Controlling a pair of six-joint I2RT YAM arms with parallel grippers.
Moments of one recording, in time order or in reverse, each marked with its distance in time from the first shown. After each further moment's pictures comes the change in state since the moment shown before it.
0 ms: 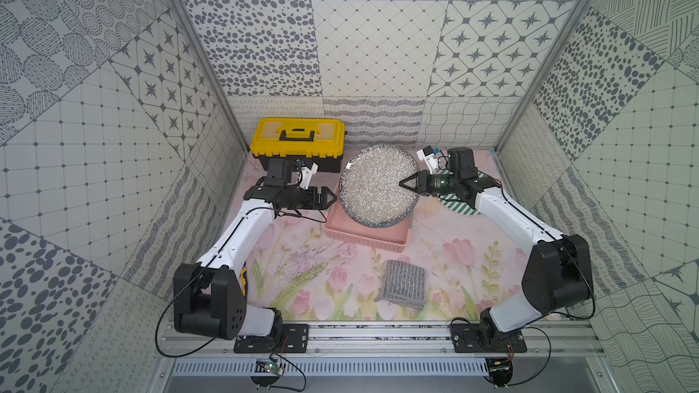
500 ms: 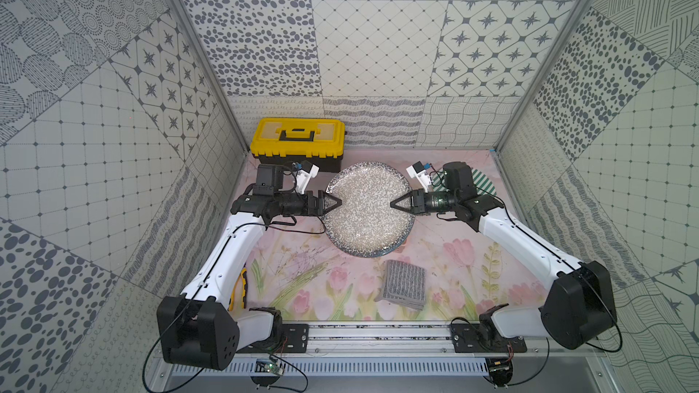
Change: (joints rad) left arm 0.016 -0.133 -0.046 -0.043 0.343 -0.079; right arm 0.134 -0.174 -0.172 0.039 -0.110 0.056
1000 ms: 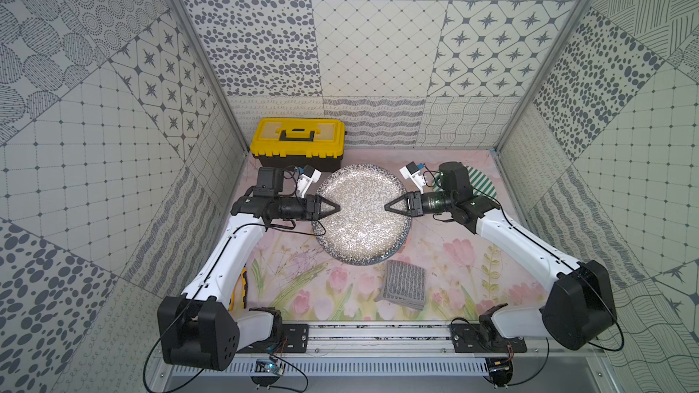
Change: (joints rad) left arm 0.003 -0.005 -0.020 -0.052 0.151 0.004; right arm 0.038 0.005 -0.001 0.083 -0.086 -0.007
